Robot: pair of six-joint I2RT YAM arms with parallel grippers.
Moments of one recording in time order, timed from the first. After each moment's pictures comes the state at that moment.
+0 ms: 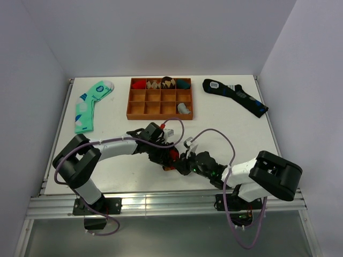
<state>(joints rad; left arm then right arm) -0.80 1.66 0.89 -0.30 0.40 -0.44 0.96 1.37 0.14 0.85 0.02 0.46</state>
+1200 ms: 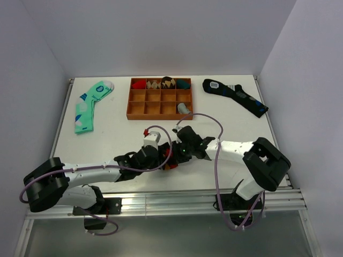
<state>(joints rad) -1.07 1.30 0.56 0.03 -0.32 -0.72 0.80 1.51 0.69 -0.10 -0.22 0.58</state>
